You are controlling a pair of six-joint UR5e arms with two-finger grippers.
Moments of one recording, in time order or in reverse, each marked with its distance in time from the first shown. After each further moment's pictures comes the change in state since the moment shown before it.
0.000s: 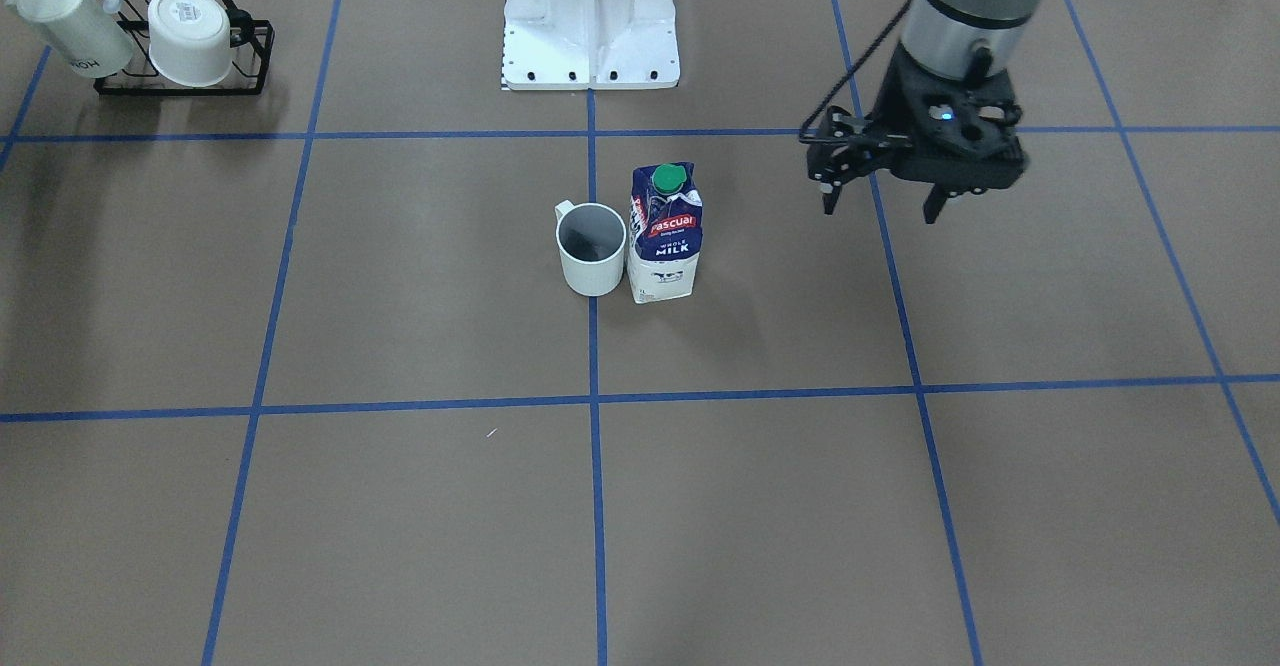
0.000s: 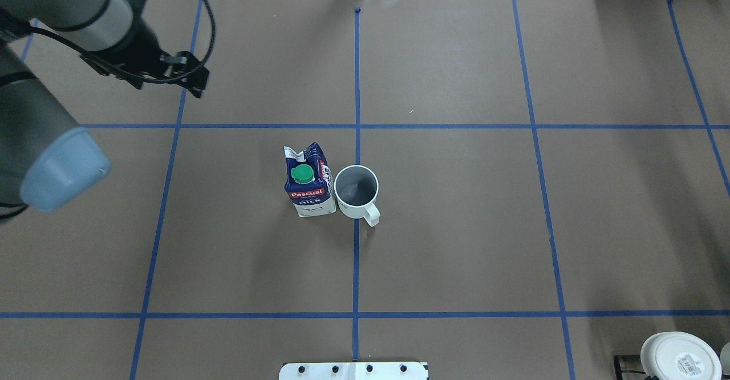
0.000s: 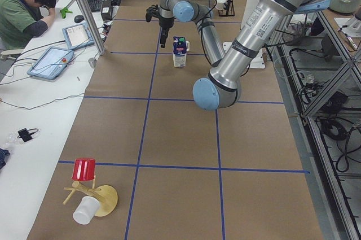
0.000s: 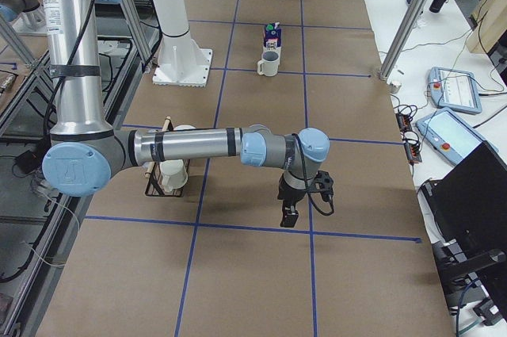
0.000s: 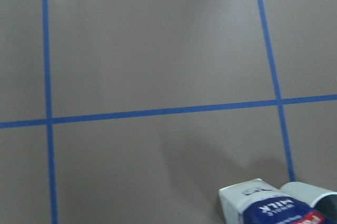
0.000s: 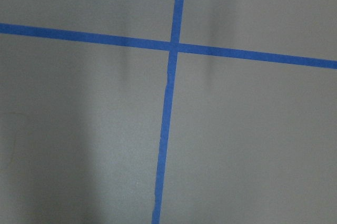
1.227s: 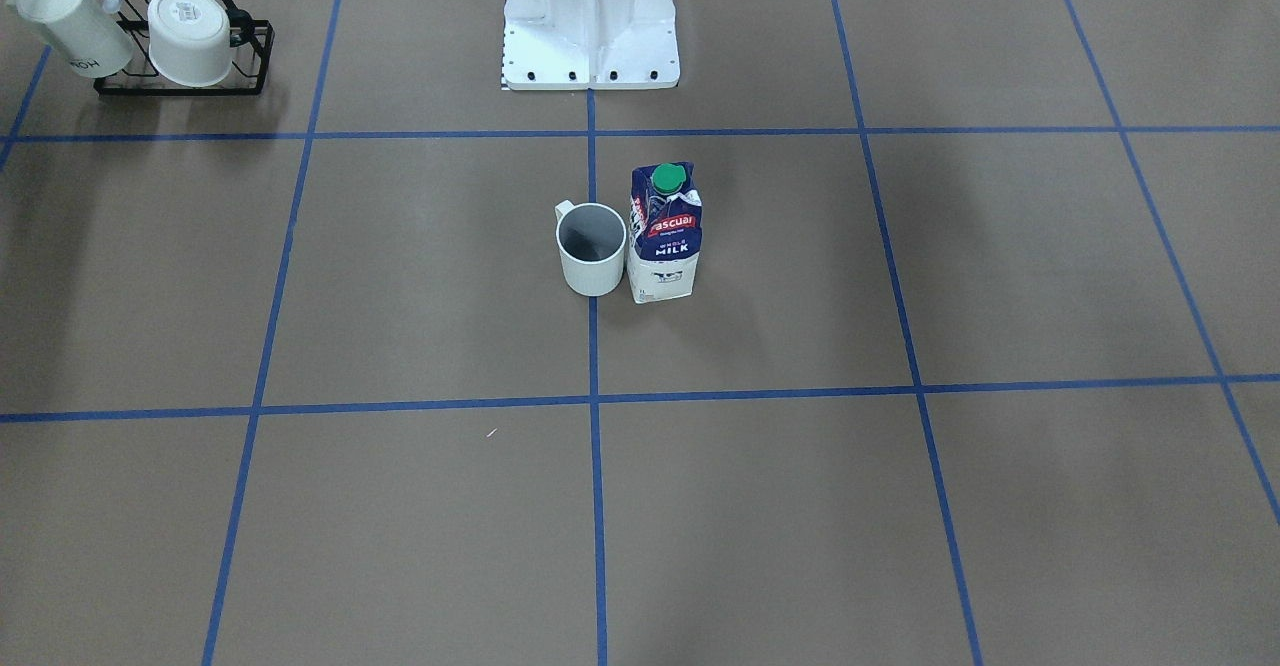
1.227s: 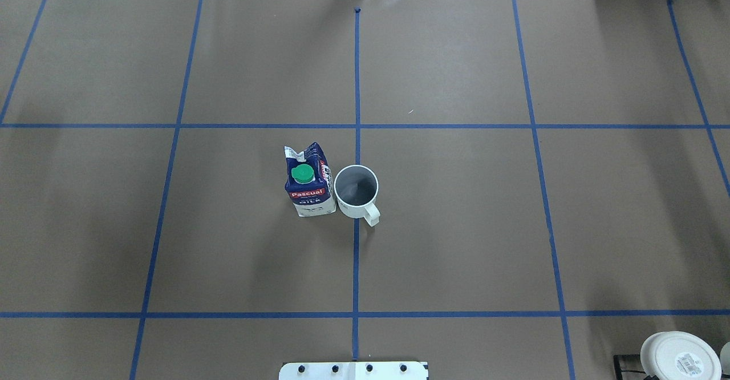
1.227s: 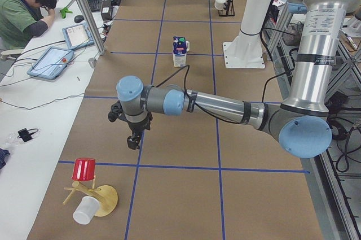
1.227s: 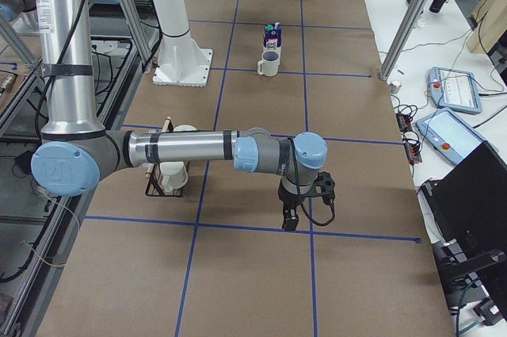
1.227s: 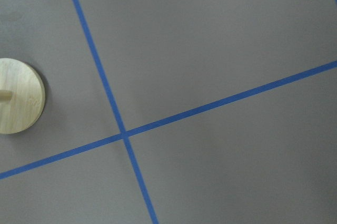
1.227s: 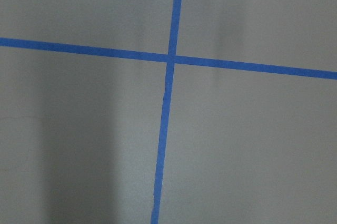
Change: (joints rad) left arm -0.555 0.436 0.424 -0.329 -0.265 0.872; right arm 0.089 -0.027 0.006 0.033 0.072 -0.058
